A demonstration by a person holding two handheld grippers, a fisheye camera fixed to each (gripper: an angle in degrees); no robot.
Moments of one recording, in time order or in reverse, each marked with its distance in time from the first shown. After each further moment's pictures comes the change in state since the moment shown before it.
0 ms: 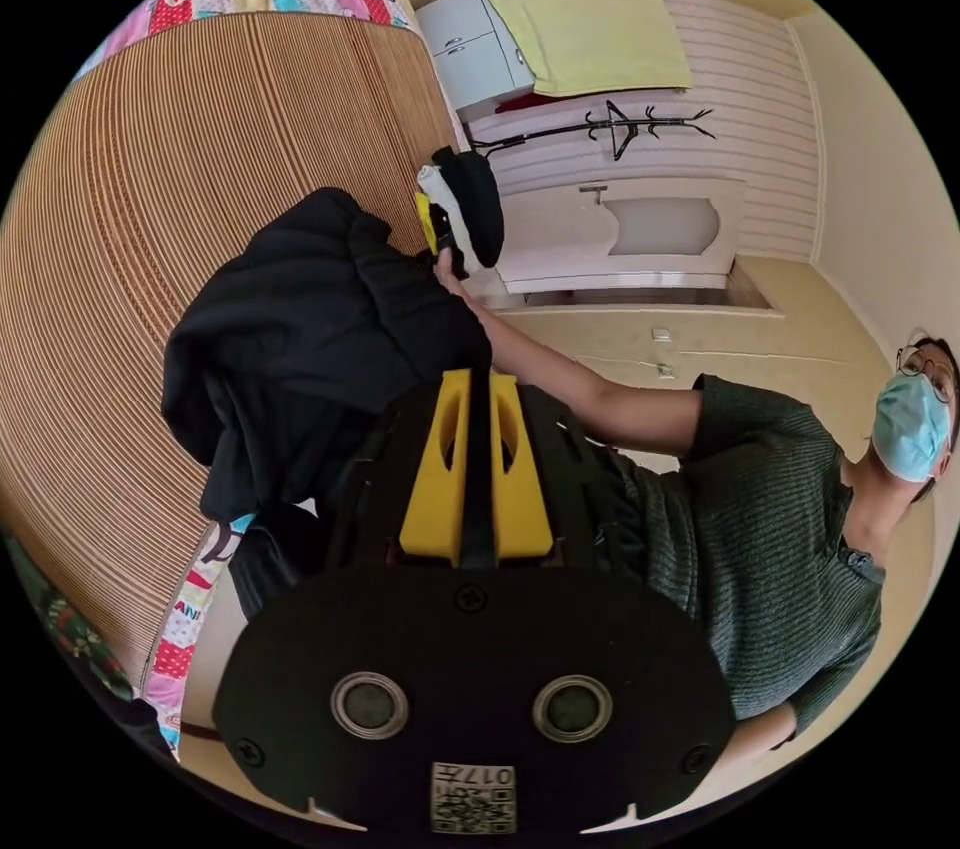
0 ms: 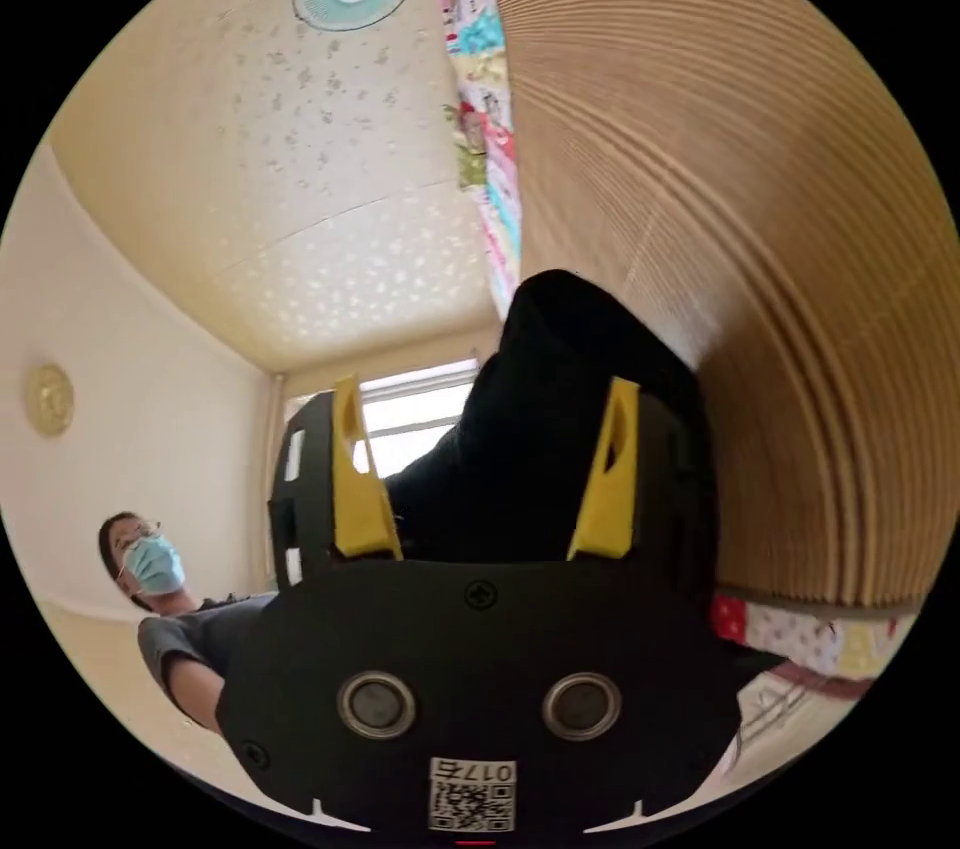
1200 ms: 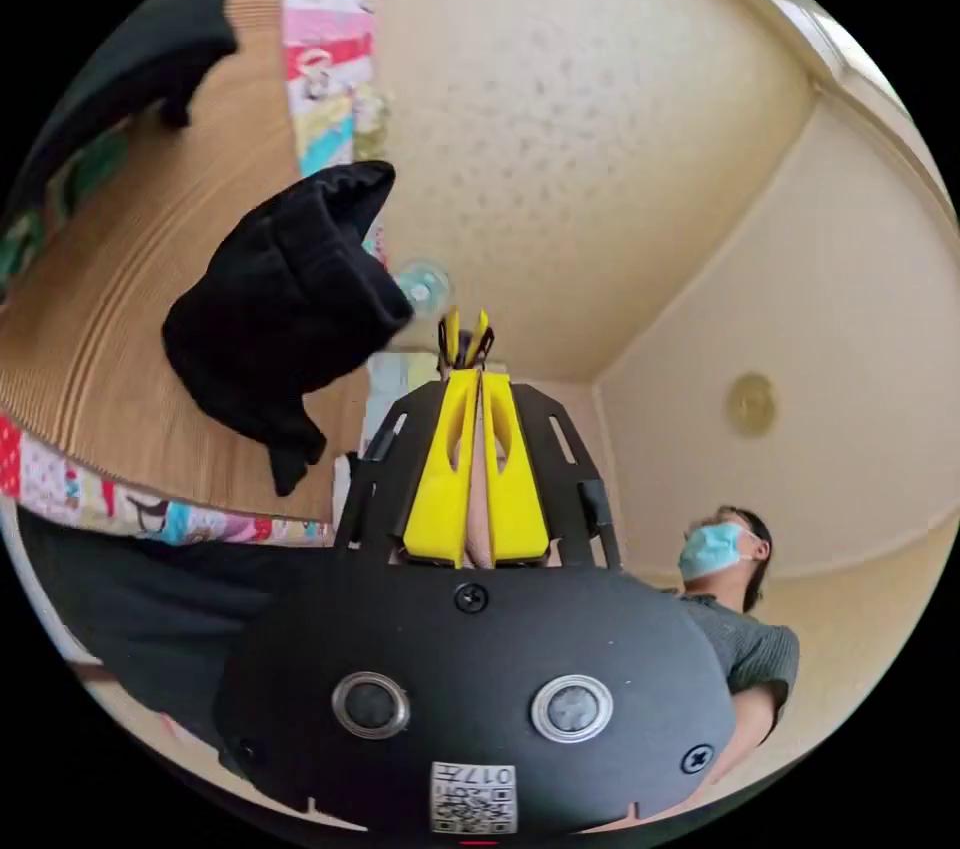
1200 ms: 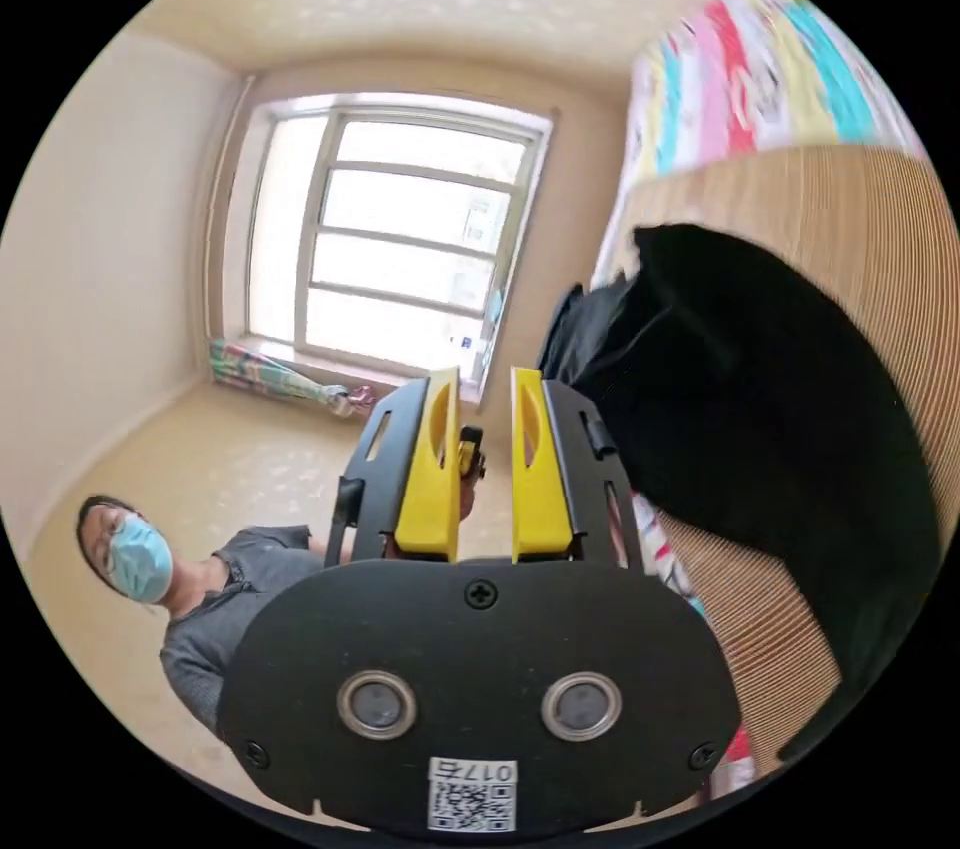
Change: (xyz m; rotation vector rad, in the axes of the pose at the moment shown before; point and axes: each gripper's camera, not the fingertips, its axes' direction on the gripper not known) left arm -0.140 0.402 -0.331 1.290 0.512 -0.318; right arm -0.179 -0.079 0.442 -0.860 0.142 -0.249
